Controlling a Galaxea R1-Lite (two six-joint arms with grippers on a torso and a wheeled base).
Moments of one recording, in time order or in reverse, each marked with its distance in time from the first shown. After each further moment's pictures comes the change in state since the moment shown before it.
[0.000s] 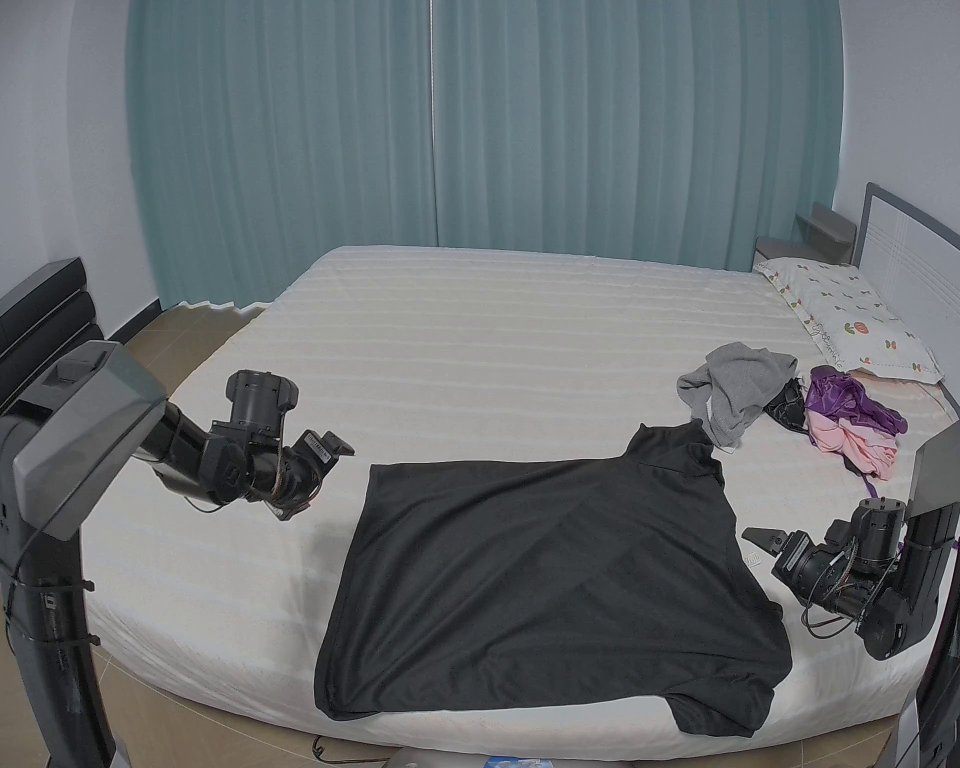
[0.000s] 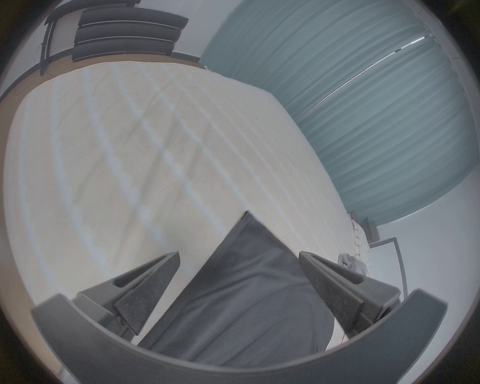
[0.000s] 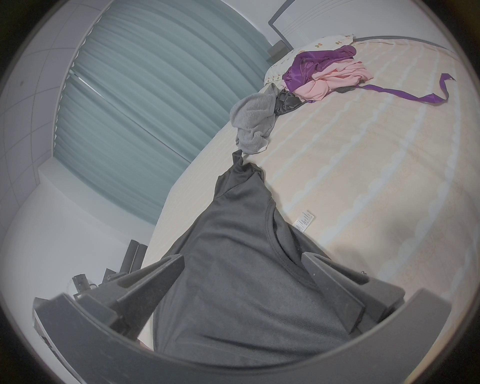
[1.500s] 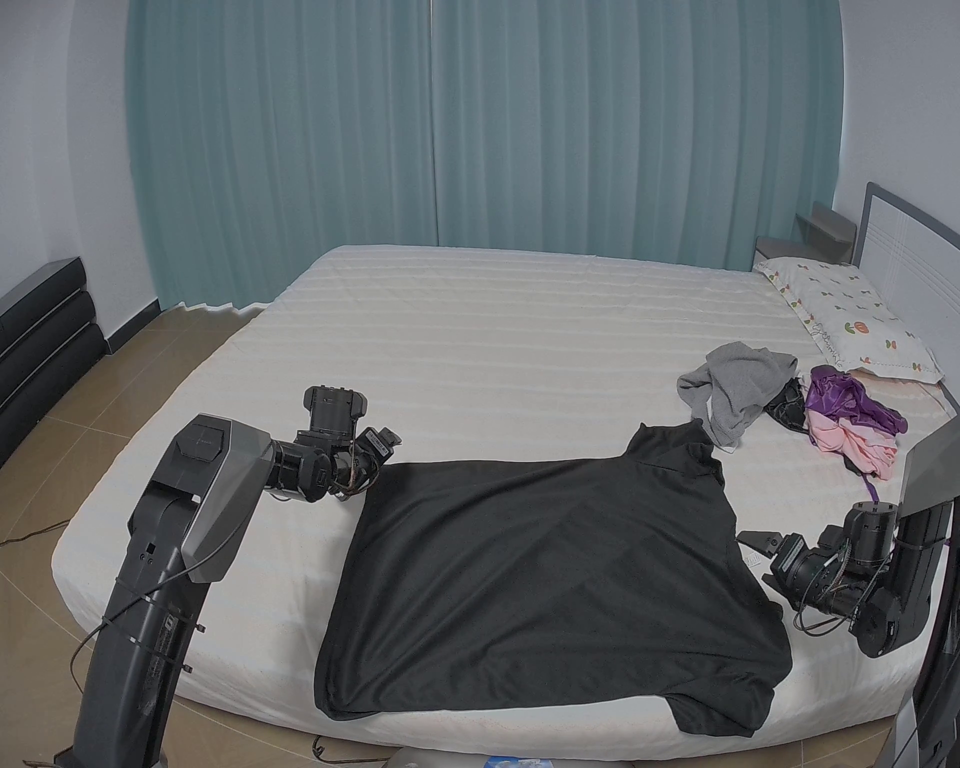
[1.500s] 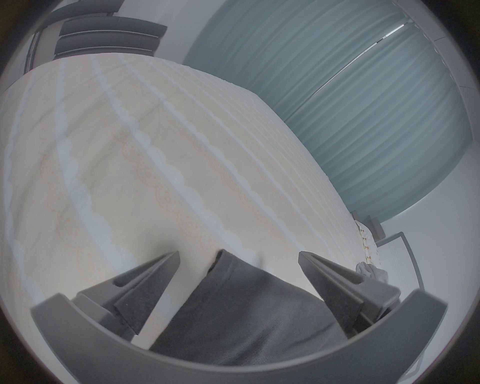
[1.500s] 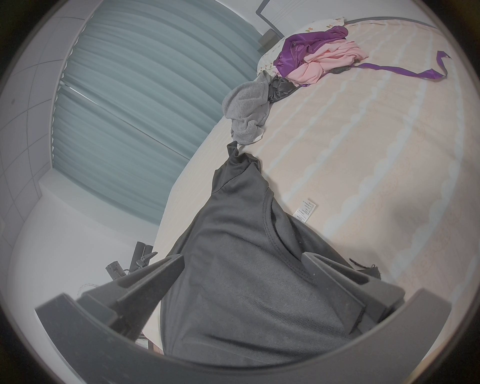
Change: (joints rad) left arm -0.043 0.539 -0.786 0.139 0.064 0.060; right arm -0.017 0.061 -0.039 0.000 0.063 0.058
